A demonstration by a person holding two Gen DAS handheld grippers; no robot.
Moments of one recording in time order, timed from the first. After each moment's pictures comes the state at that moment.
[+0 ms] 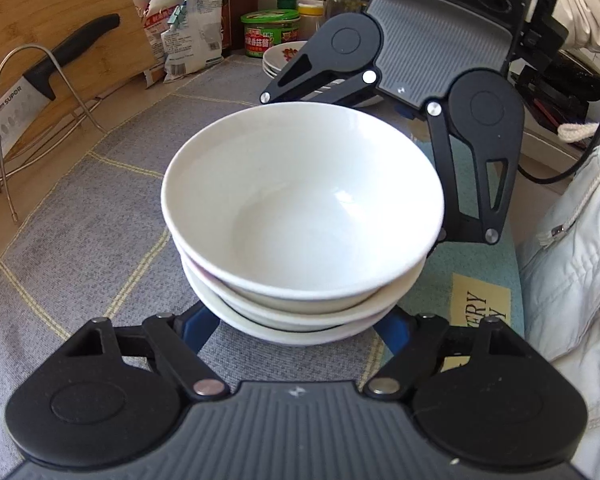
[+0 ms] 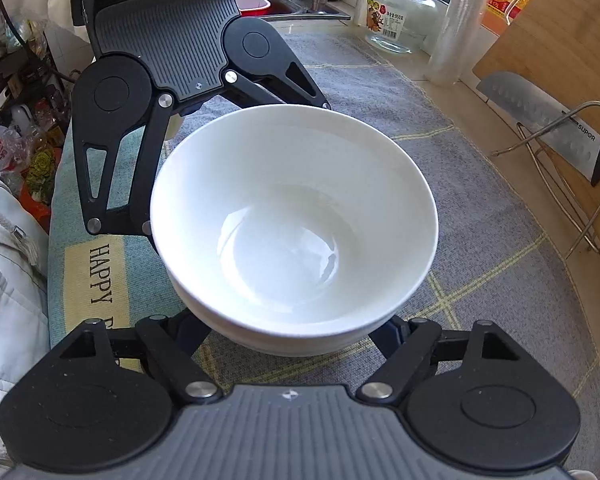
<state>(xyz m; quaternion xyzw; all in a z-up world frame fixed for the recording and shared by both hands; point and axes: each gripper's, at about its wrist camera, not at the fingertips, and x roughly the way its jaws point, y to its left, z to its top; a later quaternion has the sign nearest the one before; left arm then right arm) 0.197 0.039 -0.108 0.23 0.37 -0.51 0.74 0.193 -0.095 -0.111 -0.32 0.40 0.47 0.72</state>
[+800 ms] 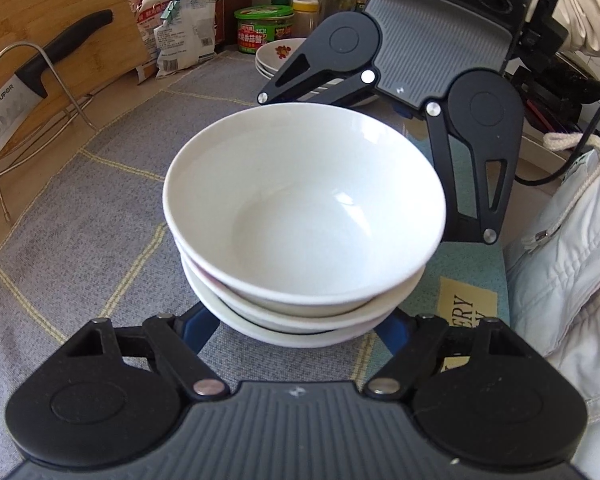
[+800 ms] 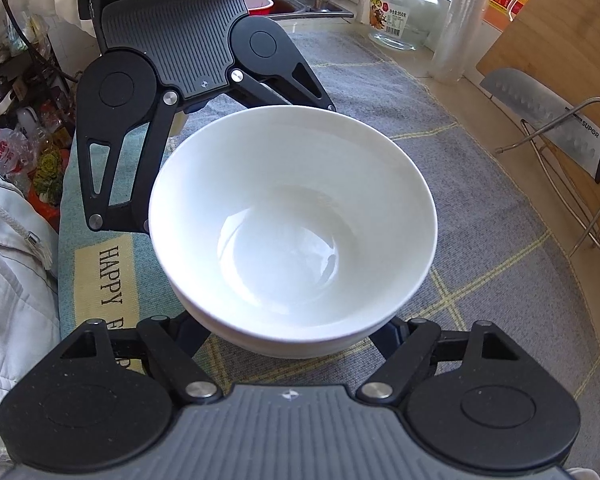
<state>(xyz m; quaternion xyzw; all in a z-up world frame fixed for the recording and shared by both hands) 0.201 0.034 -0.104 0.22 0.38 -0.52 0.73 0.196 -0.097 -0.104 -0.31 0.41 0.48 0.72</state>
